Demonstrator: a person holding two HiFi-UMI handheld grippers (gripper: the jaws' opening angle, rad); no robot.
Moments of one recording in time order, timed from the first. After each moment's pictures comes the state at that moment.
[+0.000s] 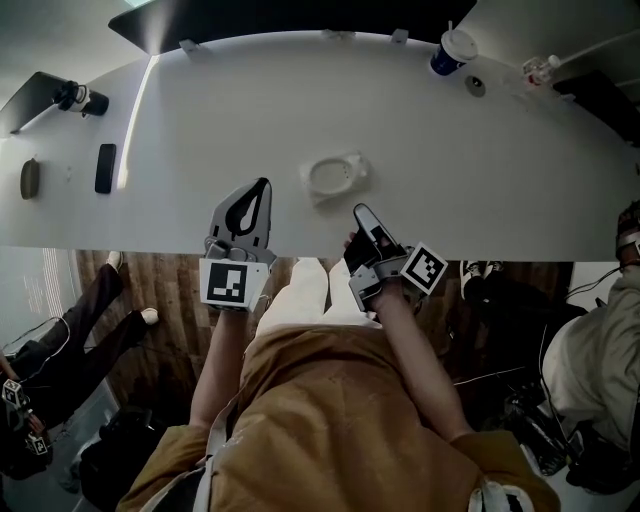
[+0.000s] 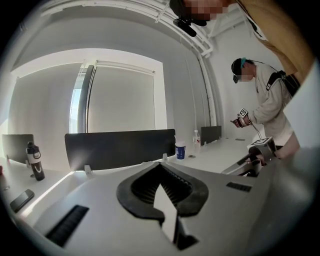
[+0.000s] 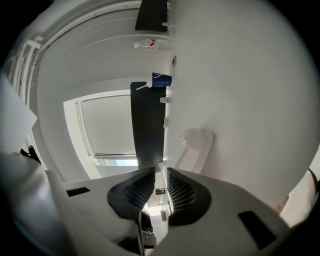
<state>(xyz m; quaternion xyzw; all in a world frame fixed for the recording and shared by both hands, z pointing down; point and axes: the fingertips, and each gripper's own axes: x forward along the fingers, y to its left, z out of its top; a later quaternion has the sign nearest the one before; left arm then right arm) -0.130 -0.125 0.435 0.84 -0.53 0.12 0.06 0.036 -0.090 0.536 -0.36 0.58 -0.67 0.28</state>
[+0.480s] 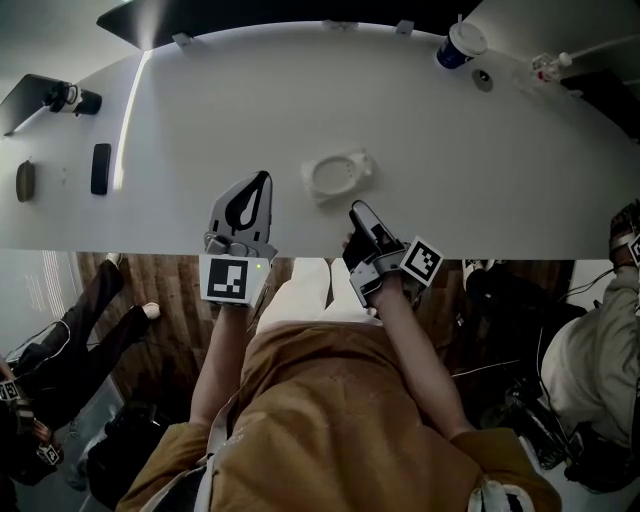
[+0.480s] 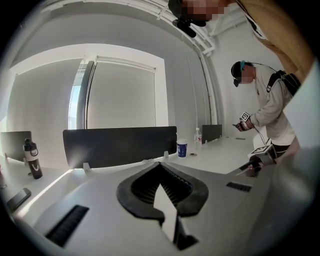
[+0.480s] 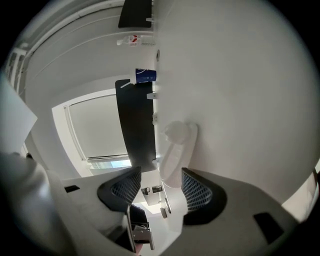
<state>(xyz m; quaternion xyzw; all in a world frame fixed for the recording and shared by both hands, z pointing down) -0.135 -0.142 0.449 0.84 -0.52 0.13 0.07 0.021 -0.090 0.573 -0.35 0.54 -0.72 0.27</state>
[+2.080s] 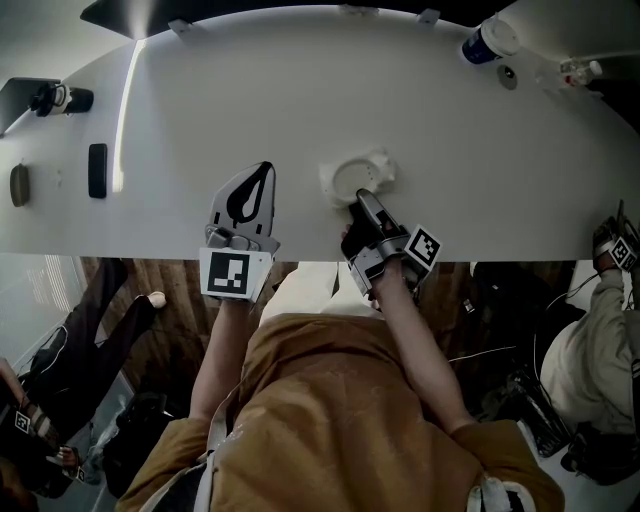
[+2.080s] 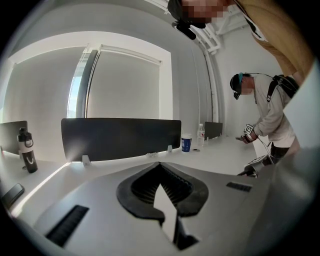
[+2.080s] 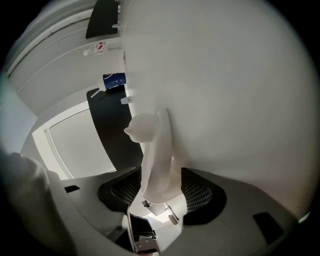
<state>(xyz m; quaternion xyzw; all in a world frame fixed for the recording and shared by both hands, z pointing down) -0.166 -0.181 0.482 0.84 -0.51 0.14 0.10 -0.012 -0.116 0.631 -0.36 0.42 -0.78 0.31</state>
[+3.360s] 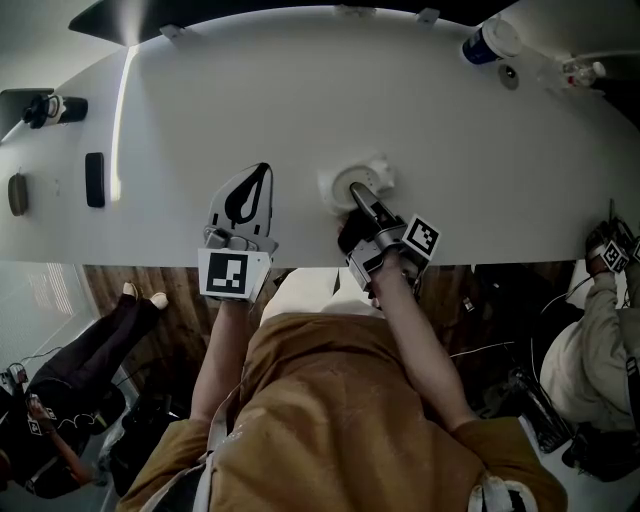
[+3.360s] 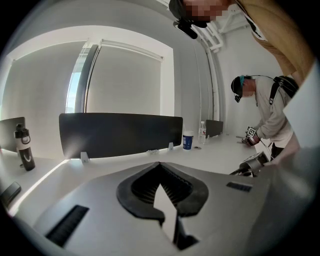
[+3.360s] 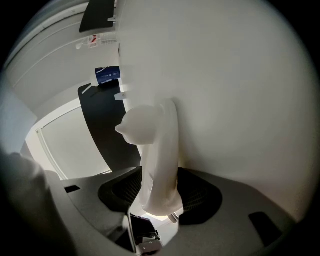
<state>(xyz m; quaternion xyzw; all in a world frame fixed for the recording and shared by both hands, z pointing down) -0.167 -0.193 0.492 0.84 -0.51 0.15 0.11 -0.021 -0.136 0.634 -0.35 0.40 -0.79 0.29</state>
